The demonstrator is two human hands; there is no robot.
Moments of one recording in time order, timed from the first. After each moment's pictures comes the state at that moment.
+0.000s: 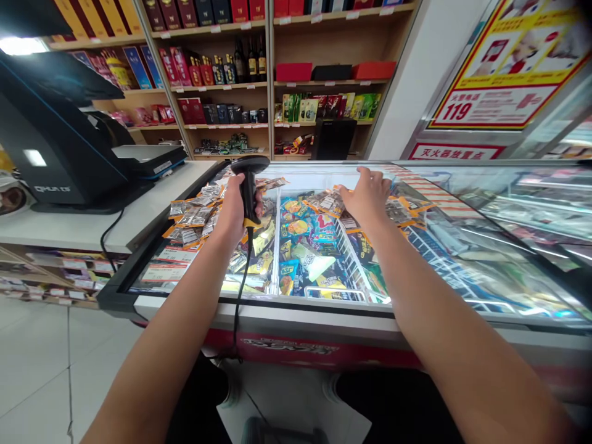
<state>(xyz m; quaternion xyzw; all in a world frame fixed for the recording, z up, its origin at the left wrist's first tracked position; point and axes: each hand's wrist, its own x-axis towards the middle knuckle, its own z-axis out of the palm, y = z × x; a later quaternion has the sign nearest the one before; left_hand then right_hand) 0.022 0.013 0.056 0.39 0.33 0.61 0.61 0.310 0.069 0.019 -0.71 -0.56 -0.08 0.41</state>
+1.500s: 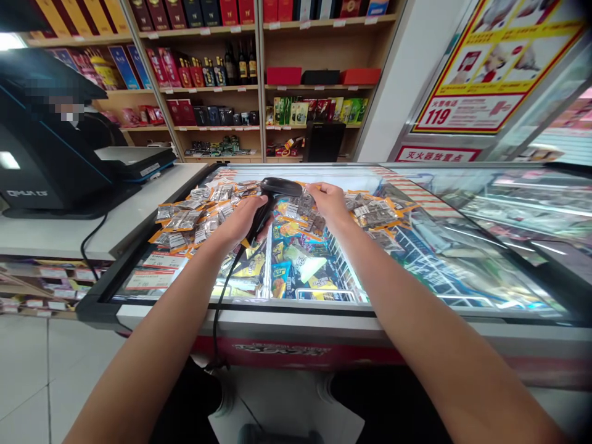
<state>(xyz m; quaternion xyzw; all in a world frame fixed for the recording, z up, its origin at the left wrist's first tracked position) 0.027 0.001 0.045 0.63 0.33 0.39 0.58 0.260 0.068 0.012 -0.56 -0.52 0.27 0.59</state>
